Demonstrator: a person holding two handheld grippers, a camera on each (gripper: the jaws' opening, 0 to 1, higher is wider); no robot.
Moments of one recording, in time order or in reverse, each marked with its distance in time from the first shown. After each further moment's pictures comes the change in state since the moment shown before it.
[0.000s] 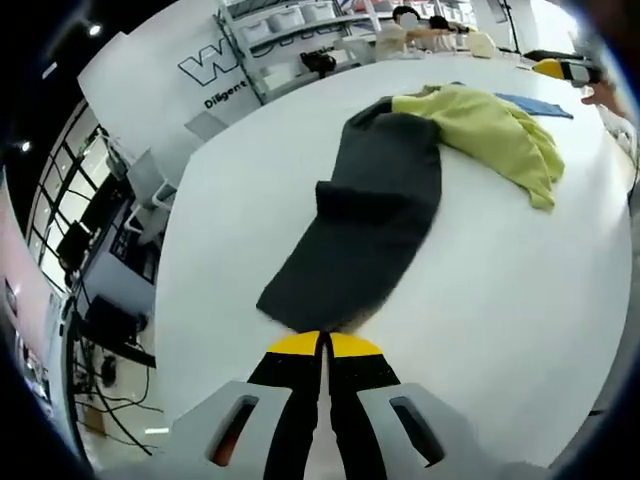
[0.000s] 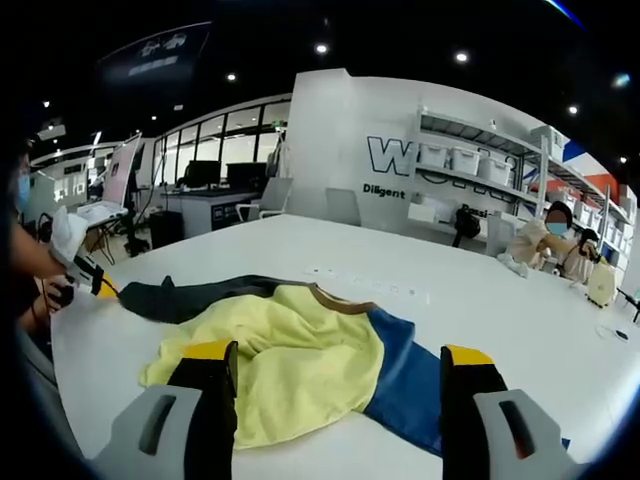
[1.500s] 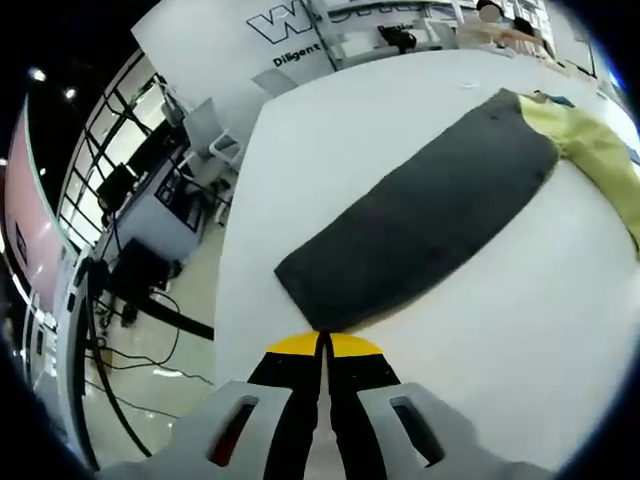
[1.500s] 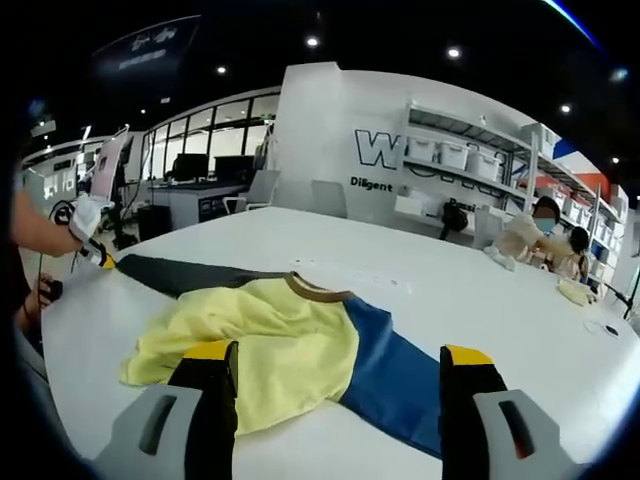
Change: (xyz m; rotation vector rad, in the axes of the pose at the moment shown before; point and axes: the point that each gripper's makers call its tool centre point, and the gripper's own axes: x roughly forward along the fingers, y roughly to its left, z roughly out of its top) left arm 0.038 0.111 -0.023 -0.191 0.125 0.211; right arm -0.003 -0.023 -0.011 0.004 0.028 -0.056
